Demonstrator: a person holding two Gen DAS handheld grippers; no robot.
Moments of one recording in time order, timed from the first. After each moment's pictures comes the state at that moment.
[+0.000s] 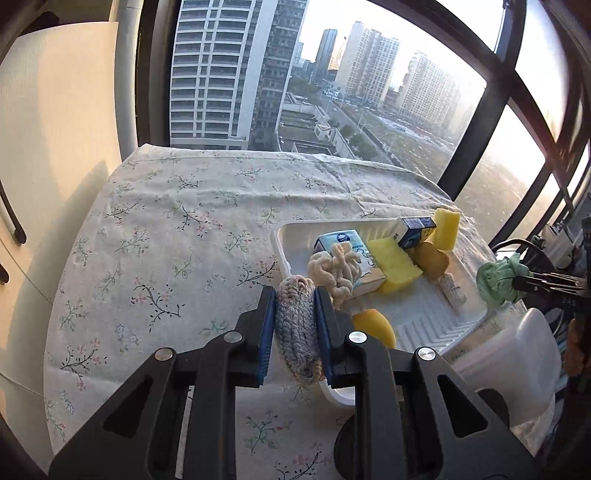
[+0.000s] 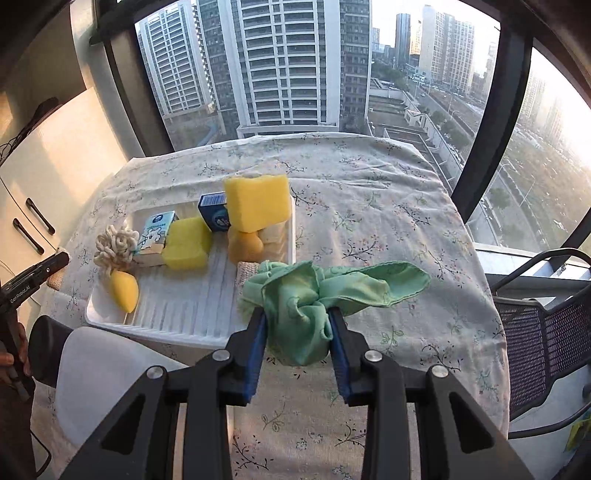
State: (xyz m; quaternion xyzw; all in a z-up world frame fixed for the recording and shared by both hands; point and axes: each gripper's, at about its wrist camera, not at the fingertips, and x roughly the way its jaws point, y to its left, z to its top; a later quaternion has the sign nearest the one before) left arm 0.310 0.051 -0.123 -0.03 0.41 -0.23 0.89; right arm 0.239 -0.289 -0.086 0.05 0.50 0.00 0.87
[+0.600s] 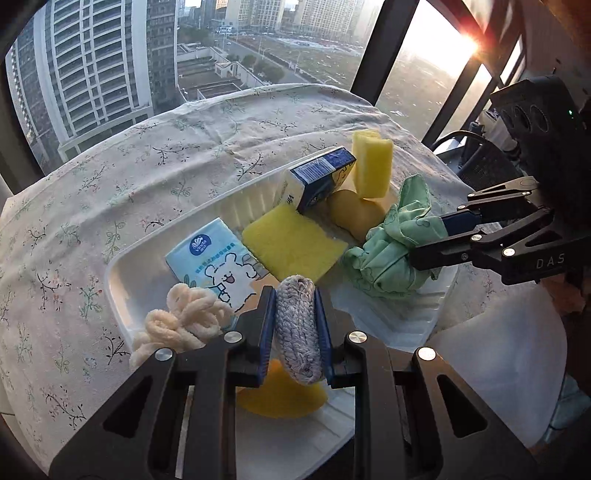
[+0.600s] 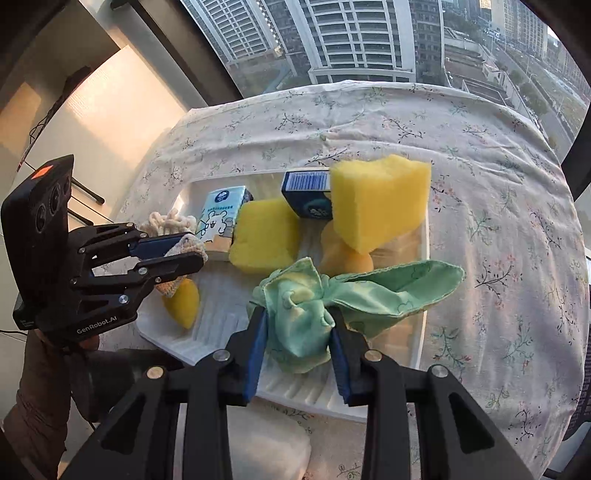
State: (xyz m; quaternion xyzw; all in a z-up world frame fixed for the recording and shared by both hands) left arm 0.353 -0.070 -0.150 0.11 0.49 -0.40 0.77; right arm 0.322 -0.252 -0.129 0.10 0.59 0.15 0.78
